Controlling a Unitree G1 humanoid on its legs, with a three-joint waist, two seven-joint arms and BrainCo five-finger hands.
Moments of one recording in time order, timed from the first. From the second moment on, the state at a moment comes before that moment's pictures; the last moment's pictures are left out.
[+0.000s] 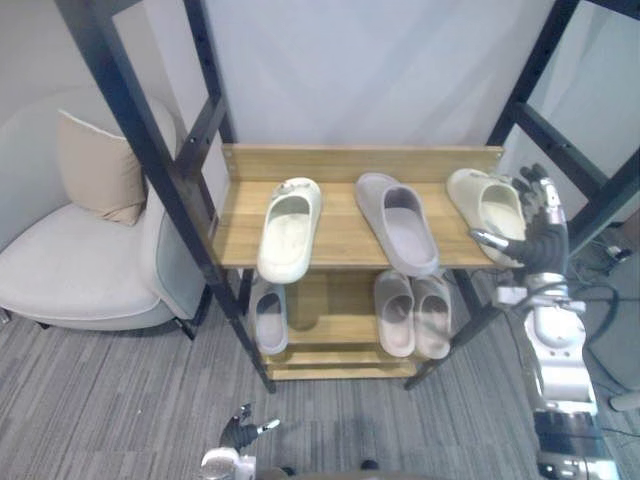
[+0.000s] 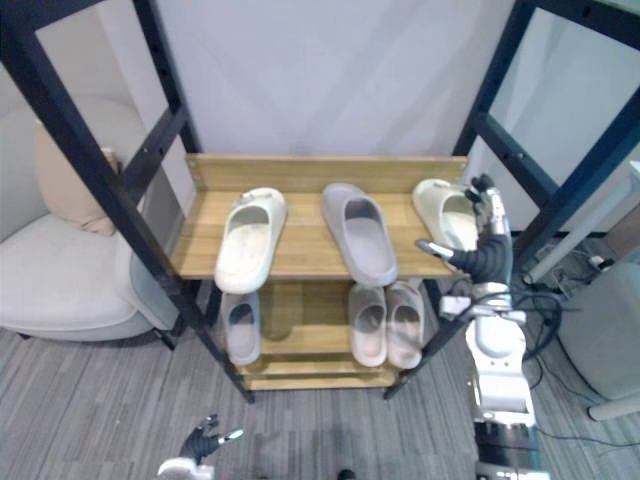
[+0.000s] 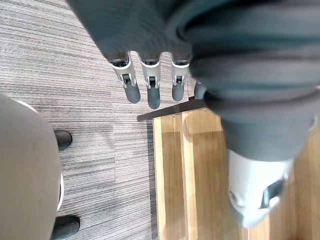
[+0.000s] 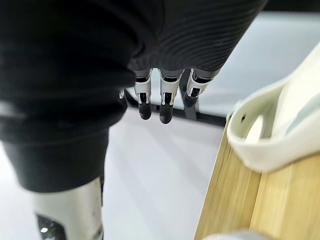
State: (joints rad) left arm 0.11 0.10 0.00 0.99 0.00 -0.14 0.02; right arm -0.19 -0.41 -0.16 -0.03 0.09 -0.19 -0.10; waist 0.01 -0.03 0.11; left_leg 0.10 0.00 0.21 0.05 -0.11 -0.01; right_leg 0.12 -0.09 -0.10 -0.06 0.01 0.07
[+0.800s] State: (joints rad) left arm 0.09 0.10 -0.01 0.97 -0.04 -0.15 0.01; right arm -0.60 -0.52 0.01 0.31 0.08 -0.10 -0.10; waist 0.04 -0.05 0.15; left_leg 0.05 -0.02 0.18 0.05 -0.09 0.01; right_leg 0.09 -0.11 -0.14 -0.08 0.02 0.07
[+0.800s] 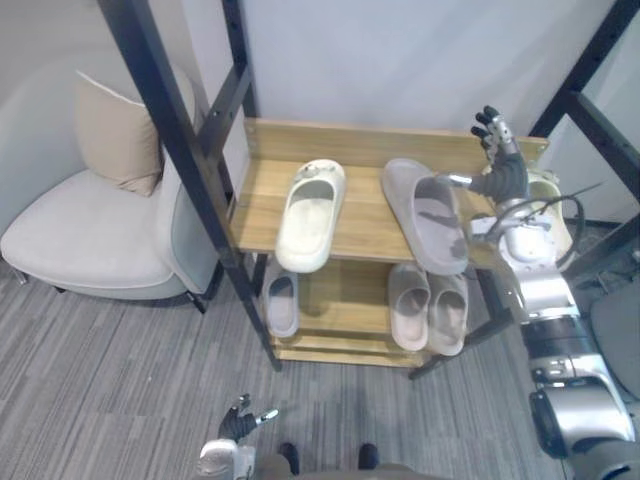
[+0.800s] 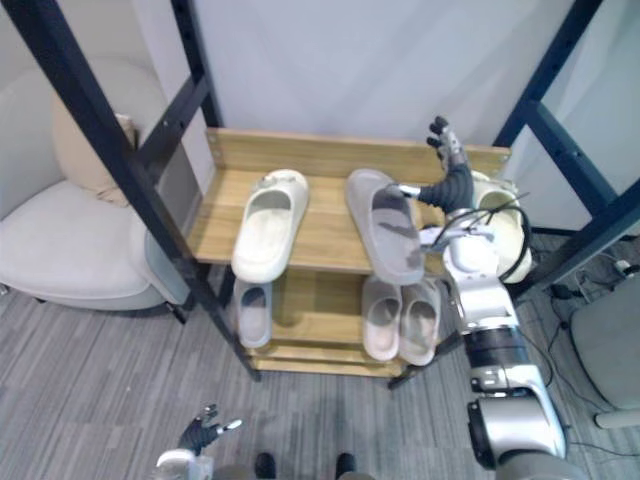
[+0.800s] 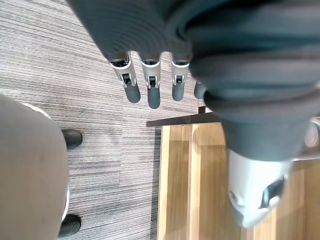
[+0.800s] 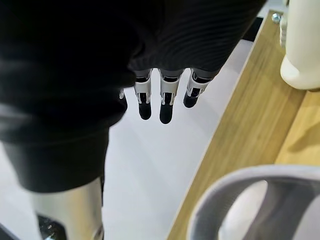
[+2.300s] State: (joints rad) left arm 0.06 0.12 -0.01 0.91 -0.12 -0.16 0.01; right arm -0.89 -0.46 -0.02 0.64 -0.04 -0.03 -0.13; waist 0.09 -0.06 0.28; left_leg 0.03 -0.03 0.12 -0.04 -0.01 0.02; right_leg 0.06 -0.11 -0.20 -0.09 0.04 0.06
